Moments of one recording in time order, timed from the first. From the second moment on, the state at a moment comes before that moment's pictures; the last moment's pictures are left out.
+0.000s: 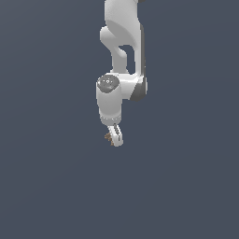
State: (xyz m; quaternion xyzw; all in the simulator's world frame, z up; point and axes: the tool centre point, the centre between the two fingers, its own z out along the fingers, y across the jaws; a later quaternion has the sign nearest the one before) arm -0.017 -0.035 0.101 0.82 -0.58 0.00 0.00
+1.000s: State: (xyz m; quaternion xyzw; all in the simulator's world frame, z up) arm -0.017 -0.035 0.052 0.82 -0.58 0.00 0.00
